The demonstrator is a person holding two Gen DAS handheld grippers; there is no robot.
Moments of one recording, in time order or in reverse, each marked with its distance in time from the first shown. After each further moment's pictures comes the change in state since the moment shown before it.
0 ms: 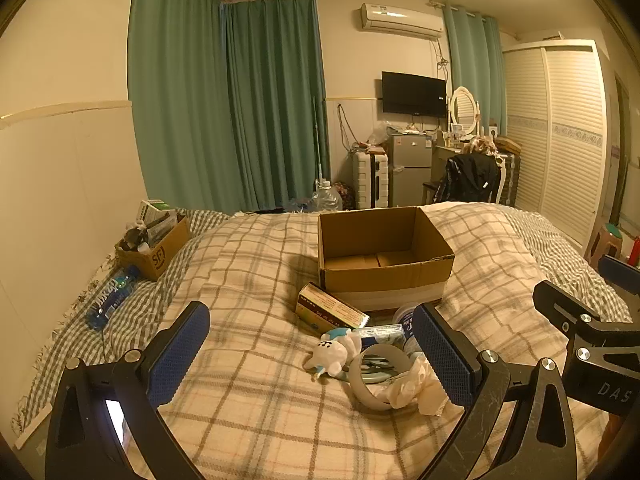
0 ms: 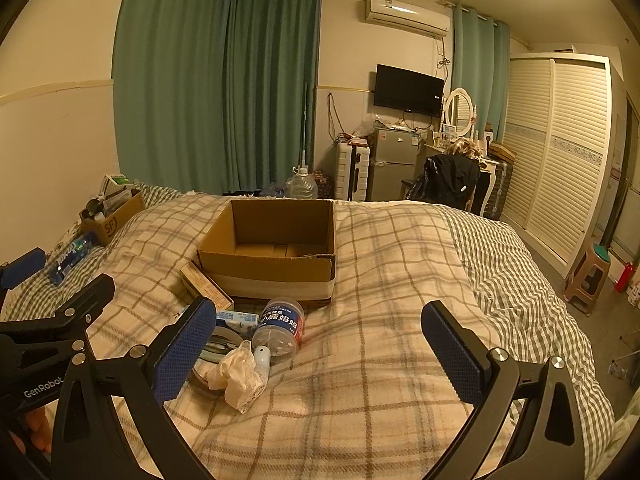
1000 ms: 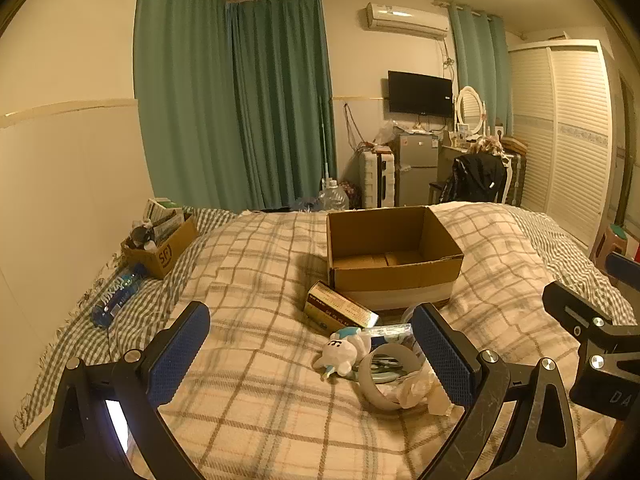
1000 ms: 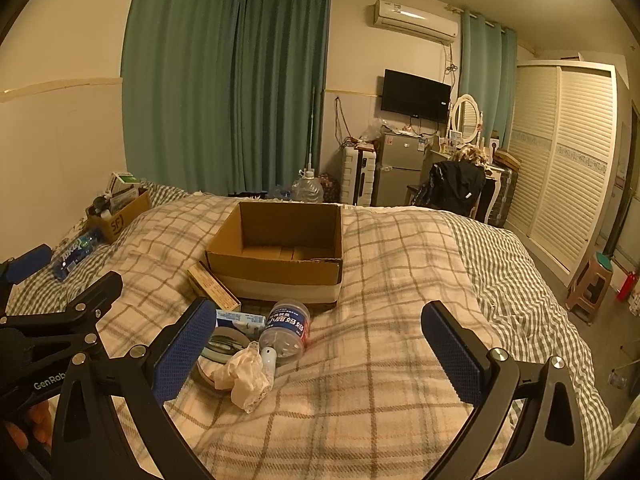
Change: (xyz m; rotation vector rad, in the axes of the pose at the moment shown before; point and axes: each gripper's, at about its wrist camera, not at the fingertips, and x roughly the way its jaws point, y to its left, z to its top) left arm 0.003 0.007 -0.003 -0.002 0.006 0.026; right arm -0.002 0.008 0.001 -0.032 -0.006 0.022
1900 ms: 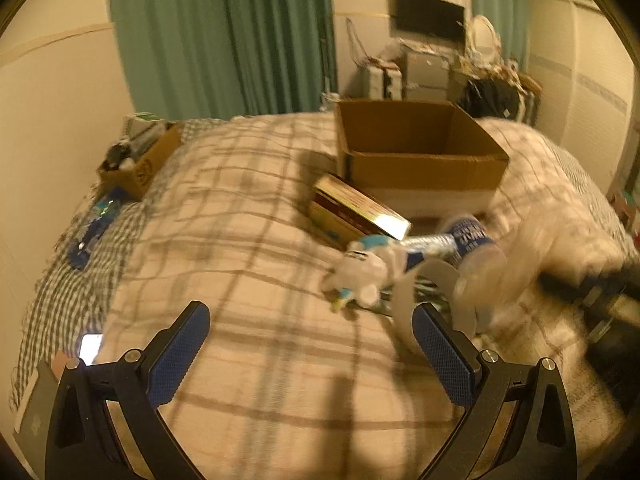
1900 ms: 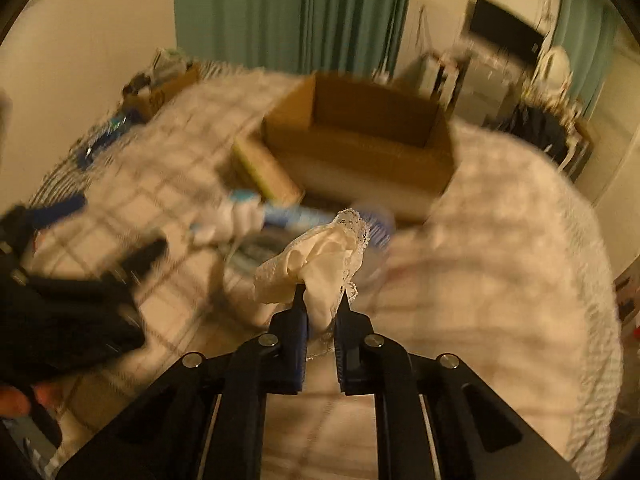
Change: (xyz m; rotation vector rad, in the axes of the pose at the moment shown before) left arm 0.095 -0.002 -0.051 0.032 0.320 -0.007; right arm 0.102 0.046 -0.036 -0.193 0.350 0.180
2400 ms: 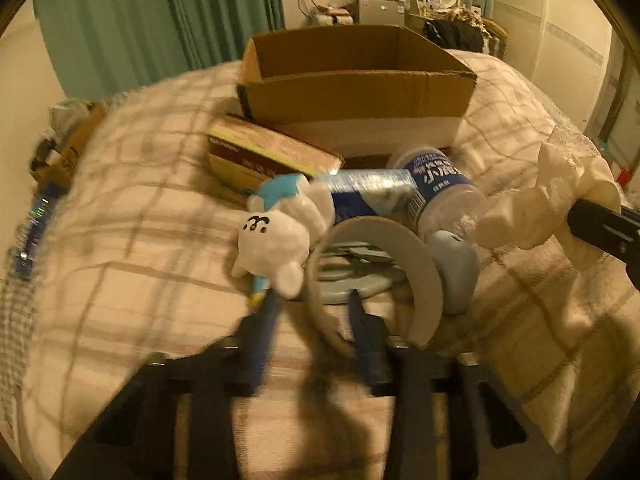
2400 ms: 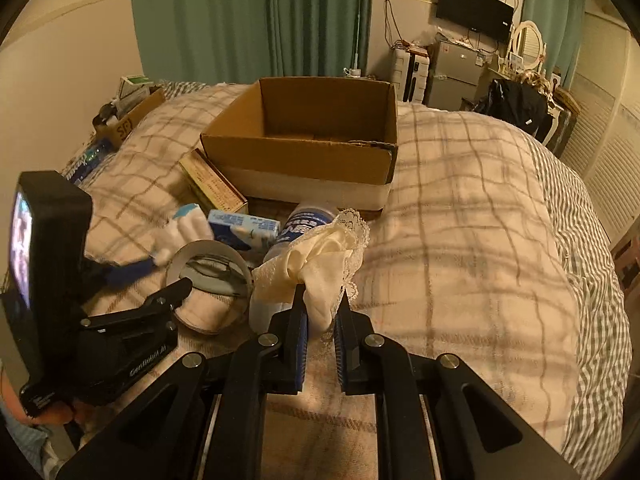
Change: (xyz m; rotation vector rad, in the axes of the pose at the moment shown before) left arm 0.059 -0.048 -0.004 0.097 0.183 -0.139; right arm 0.014 -0.051 -0.006 0.129 0.019 0.007
